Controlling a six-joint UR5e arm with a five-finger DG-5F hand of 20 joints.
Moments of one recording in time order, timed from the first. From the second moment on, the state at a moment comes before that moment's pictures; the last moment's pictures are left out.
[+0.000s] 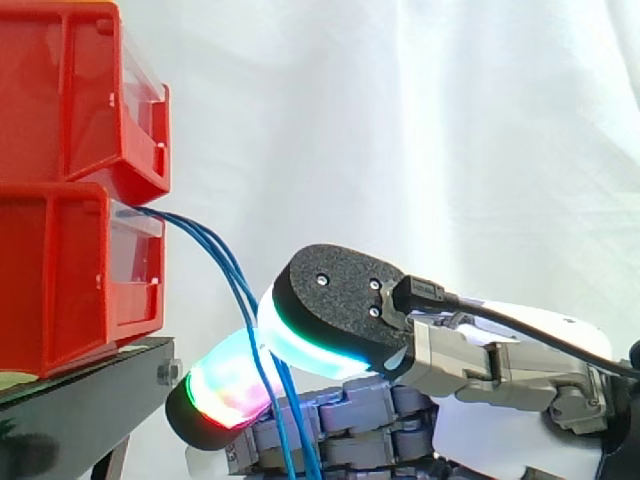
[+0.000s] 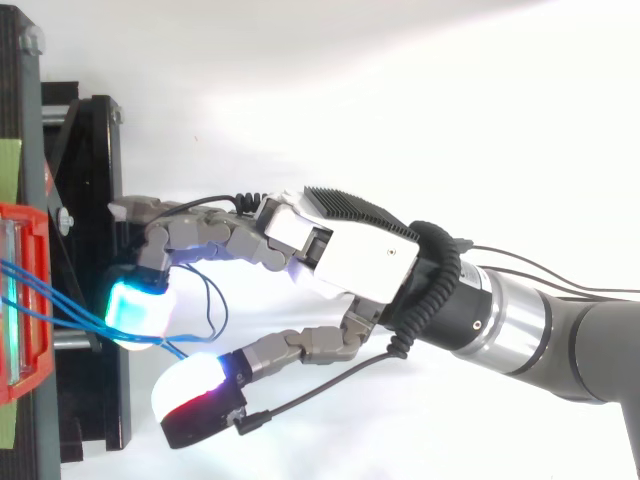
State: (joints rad) arm 0.26 -2.46 -1.28 -2.20 -0.97 -0.43
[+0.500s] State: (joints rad) arm 0.26 -2.46 -1.28 -2.20 -0.97 -0.45
